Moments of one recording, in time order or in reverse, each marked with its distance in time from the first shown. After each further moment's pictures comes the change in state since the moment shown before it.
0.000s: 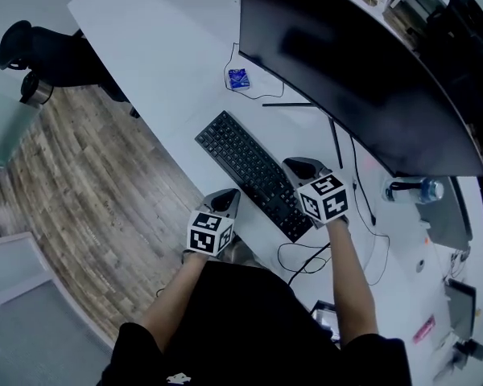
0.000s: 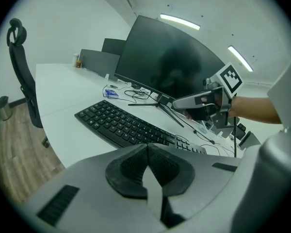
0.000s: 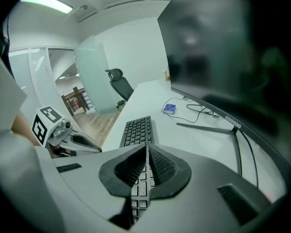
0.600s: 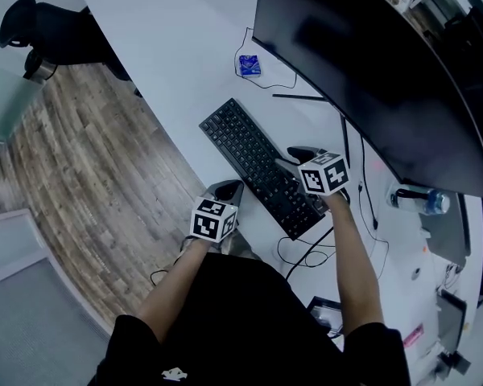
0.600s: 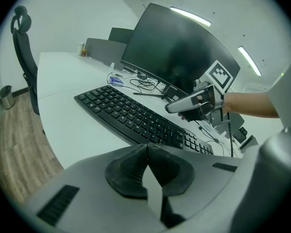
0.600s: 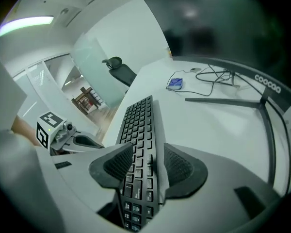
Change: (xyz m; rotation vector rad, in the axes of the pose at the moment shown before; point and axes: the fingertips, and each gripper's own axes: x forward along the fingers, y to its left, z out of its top) left arm 0.025 0.012 -0.024 -0.067 0.078 0.025; right arm 0.056 -0.011 -0.036 0.111 0.204 0.195
